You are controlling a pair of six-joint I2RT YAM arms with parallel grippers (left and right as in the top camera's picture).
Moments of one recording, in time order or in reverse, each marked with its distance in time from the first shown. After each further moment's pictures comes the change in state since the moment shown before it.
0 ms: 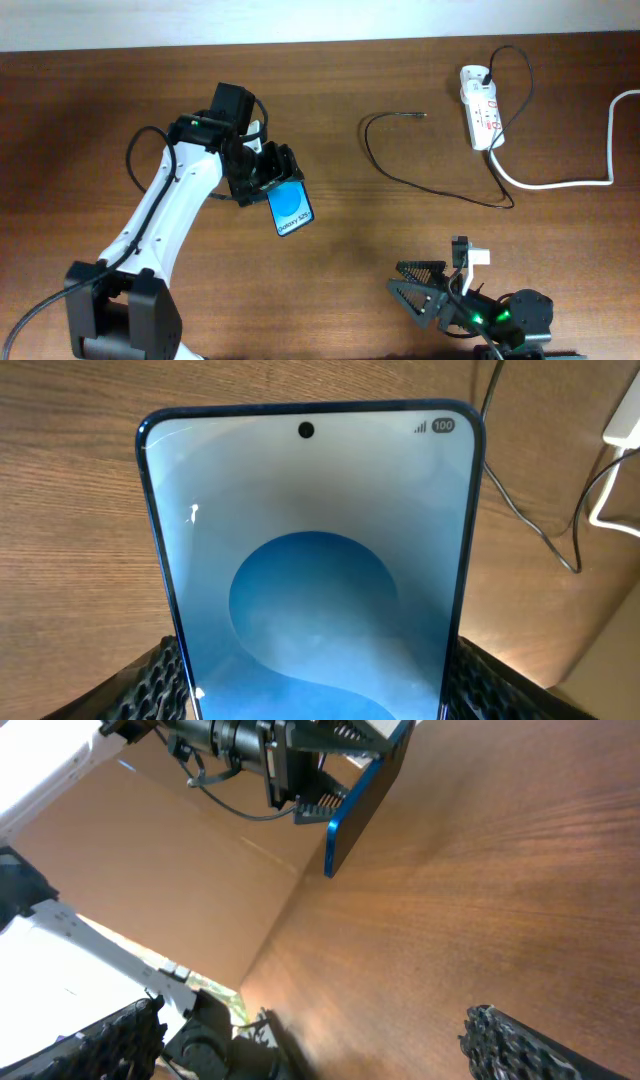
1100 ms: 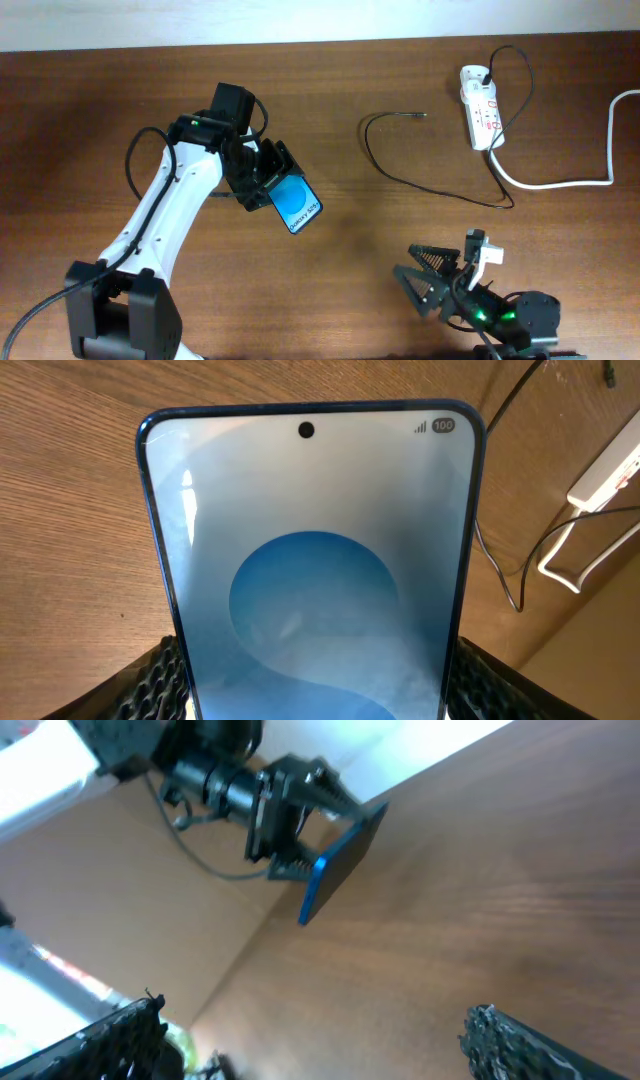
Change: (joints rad) left arm 0.000 0.000 0.000 -0.001 0.025 -0.240; right arm 0.000 0.040 0.068 0.001 0.167 -0.106
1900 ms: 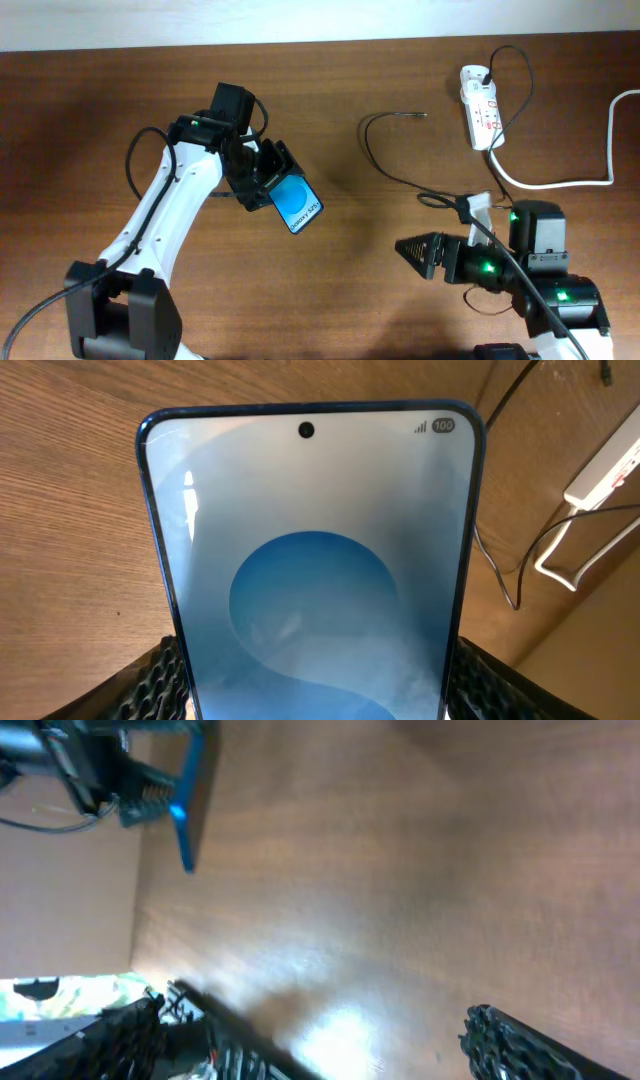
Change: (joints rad) left arm 0.000 0.000 0.000 0.000 0.008 -0.004; right arm 0.000 0.752 0.625 -0.788 0.133 -0.458
